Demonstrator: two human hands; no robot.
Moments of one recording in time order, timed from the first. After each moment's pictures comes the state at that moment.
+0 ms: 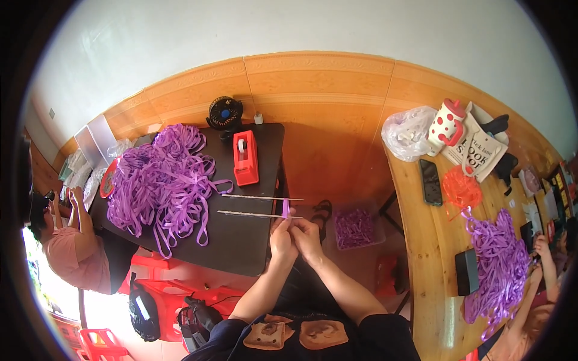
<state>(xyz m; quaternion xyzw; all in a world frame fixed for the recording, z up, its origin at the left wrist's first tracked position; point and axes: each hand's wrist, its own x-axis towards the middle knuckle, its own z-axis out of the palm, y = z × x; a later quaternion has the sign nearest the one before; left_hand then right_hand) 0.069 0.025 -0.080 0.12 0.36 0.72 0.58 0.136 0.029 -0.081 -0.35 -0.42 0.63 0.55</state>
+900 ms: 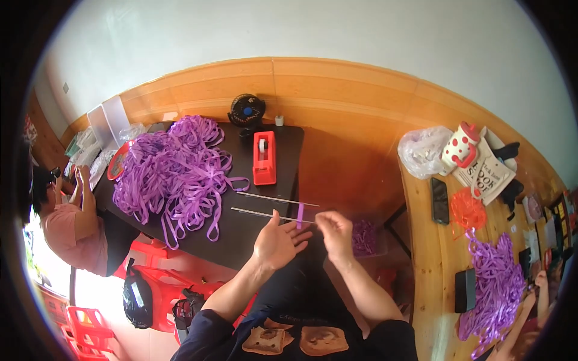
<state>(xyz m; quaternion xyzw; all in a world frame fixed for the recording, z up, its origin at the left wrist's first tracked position) 0.010 -0.003 0.009 0.07 0.31 0.52 0.79 0.168 0.042 -0.024 -0.40 -0.48 0.54 0.56</state>
